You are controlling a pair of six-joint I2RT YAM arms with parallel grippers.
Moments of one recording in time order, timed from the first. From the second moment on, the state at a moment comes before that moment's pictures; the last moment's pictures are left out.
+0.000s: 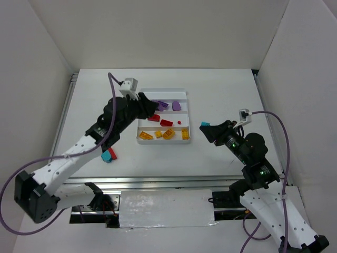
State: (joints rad) left arm -0.65 1.12 0.97 0.03 -0.03 -0.50; right arm 0.42 0.47 0.58 -0.14 -0.16 0.74
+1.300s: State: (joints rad) left arm -0.33 1.88 1.27 0.18 -0.12 -0.64; right arm 0.42 0.55 0.61 -0.22 -0.27 0.75
